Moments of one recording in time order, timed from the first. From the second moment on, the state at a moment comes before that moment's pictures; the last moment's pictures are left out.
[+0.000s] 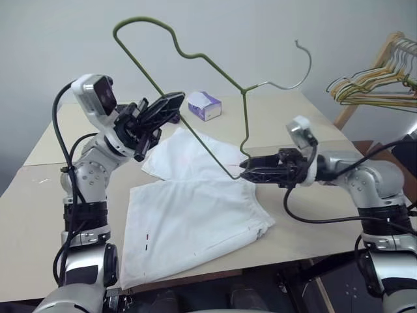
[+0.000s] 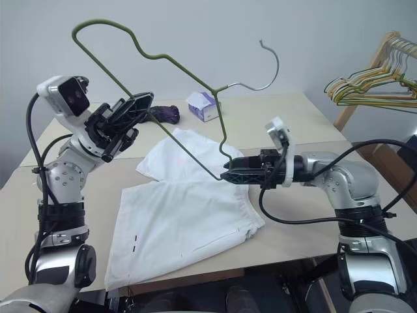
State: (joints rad) left arm -0.67 0.40 0.26 0.03 -1.06 0.61 -1.15; right arm -0.64 -0.68 0.06 -0.01 0.80 0.94 1.19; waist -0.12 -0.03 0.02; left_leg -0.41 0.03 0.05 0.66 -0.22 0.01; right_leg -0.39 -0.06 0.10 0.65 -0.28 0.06
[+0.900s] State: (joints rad) left arm -0.65 0.35 0.26 -0.01 -1.05 0.60 -1.13; right arm -0.67 -0.65 0.10 -0.01 0.78 0.94 1.20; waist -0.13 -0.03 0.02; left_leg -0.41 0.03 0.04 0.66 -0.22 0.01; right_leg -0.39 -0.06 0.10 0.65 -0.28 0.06
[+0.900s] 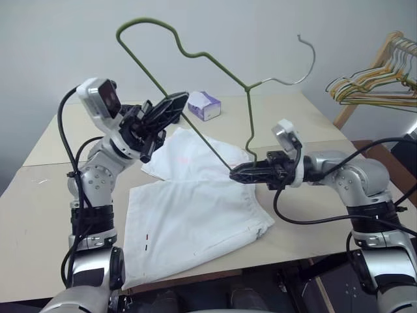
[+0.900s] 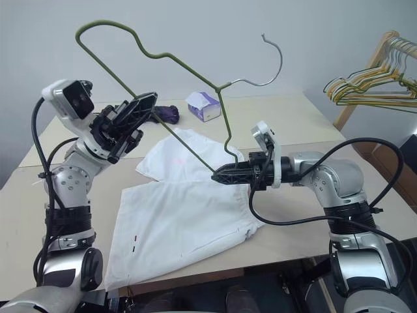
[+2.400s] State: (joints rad) left arm -0.25 0.65 -0.07 -0.08 -0.43 0.37 -1.14; right arm -0.17 -1.22 0.06 0.24 0.77 1.27 1.42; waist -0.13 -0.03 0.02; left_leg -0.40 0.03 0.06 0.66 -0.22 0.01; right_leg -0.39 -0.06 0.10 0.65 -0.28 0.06
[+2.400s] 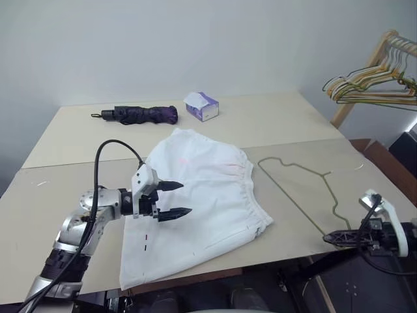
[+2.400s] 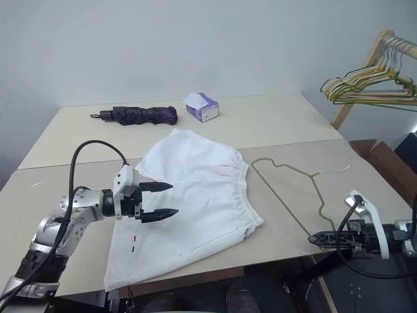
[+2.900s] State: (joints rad) left arm -0.23 0.66 -0.06 -0.09 -0.41 0.37 -1.14; right arm -0.31 -1.11 0.15 0.42 0.64 1.23 1.43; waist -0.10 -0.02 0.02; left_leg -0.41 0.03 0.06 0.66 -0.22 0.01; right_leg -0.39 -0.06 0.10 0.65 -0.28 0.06
